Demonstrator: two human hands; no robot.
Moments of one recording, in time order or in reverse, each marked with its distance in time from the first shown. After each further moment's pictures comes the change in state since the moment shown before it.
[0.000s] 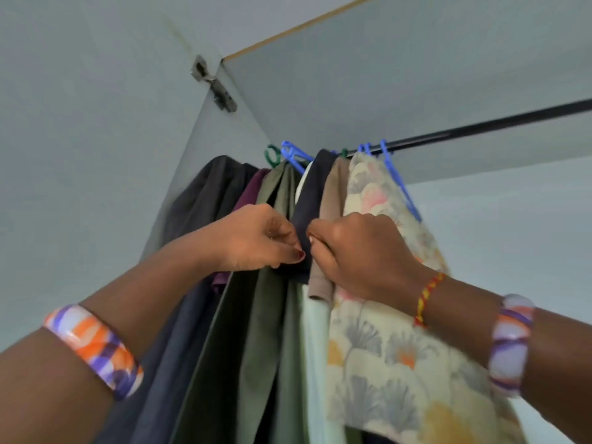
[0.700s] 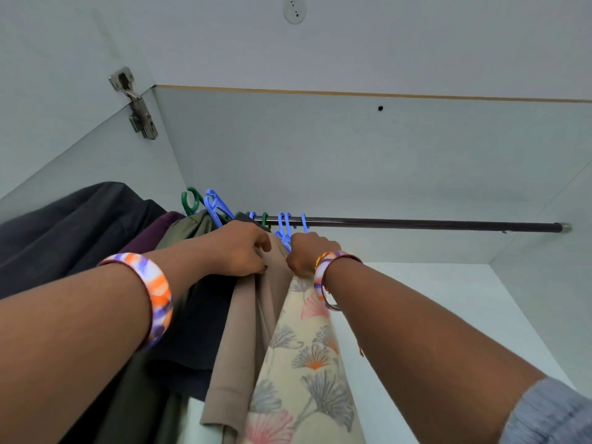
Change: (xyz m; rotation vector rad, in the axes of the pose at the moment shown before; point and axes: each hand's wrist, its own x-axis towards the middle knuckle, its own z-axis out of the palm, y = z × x) left_hand 0.149 -0.003 0.026 0.148 0.187 0.184; right_hand 0.091 0.118 0.053 -0.242 -0.461 0.495
